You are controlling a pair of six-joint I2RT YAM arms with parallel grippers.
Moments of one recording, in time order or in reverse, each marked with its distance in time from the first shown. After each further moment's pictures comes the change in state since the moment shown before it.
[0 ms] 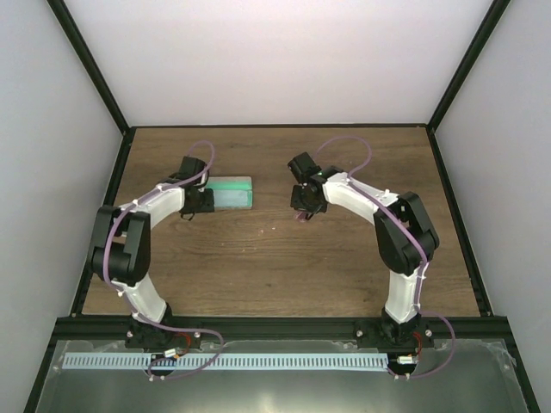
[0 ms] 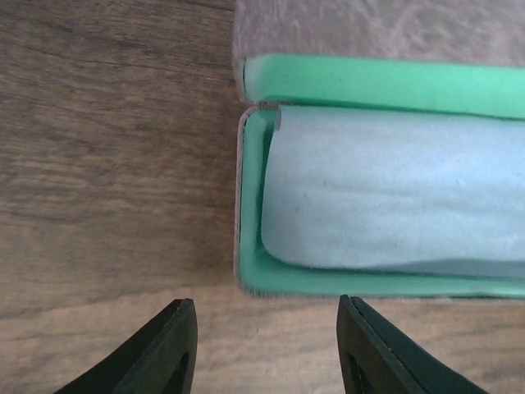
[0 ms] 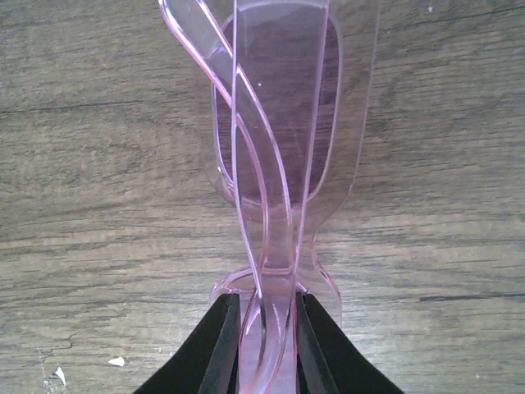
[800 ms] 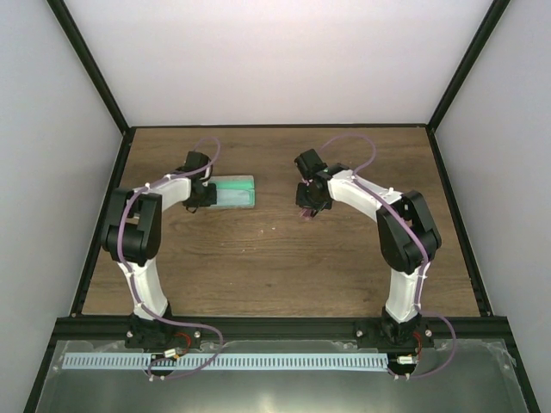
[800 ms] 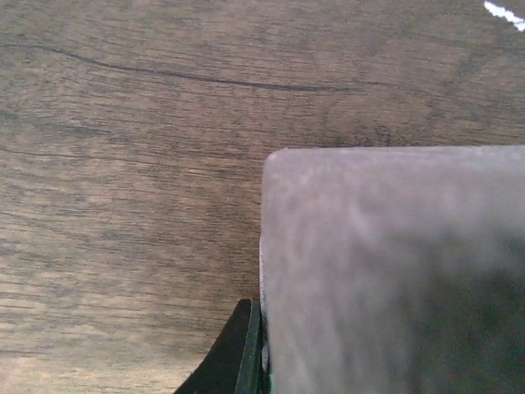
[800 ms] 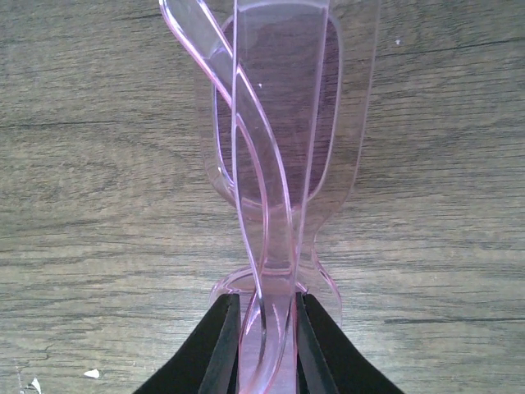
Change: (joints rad) left arm 0.016 0.220 0.148 0.035 -0.006 0.045; right arm -0.054 0.000 0.000 0.004 -0.023 -0.074
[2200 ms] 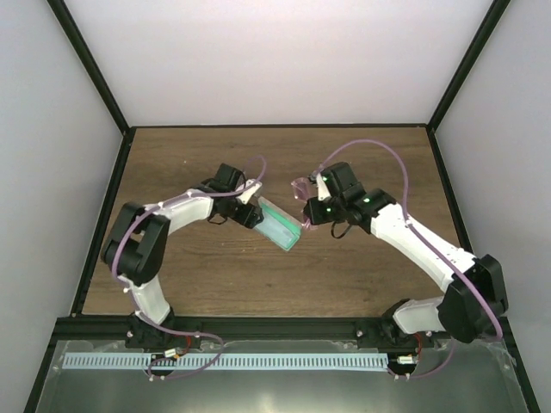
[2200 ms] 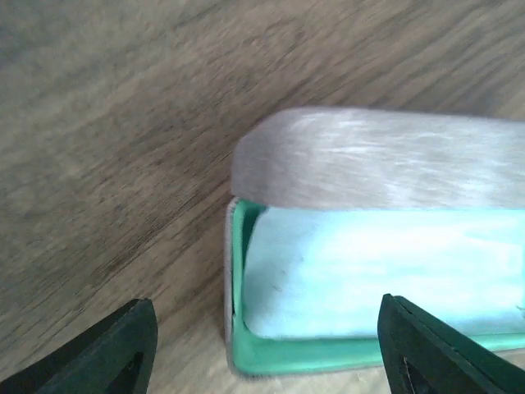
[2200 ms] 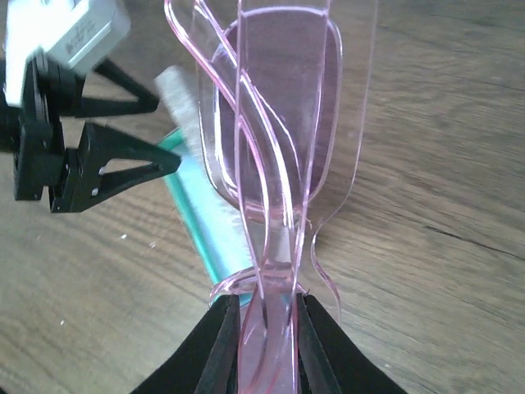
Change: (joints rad) left arm -0.269 -0.097 -0.106 0.086 0.357 0.320; right arm 0.036 -0.574 -0.324 0.060 -0.196 -0.285
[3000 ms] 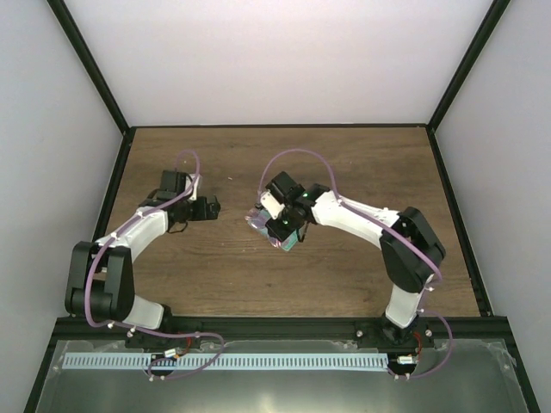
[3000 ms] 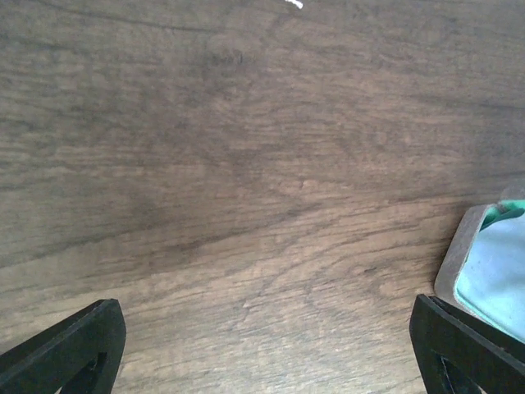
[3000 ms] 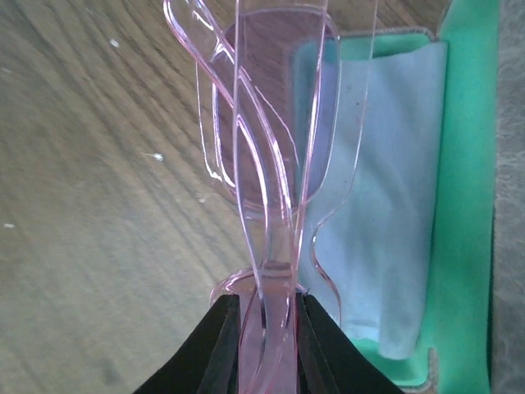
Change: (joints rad) left arm 0.312 -0.373 -0.266 0.037 -0.089 -0.289; right arm 0.231 0.435 0.238 -0.048 -0.080 -0.353
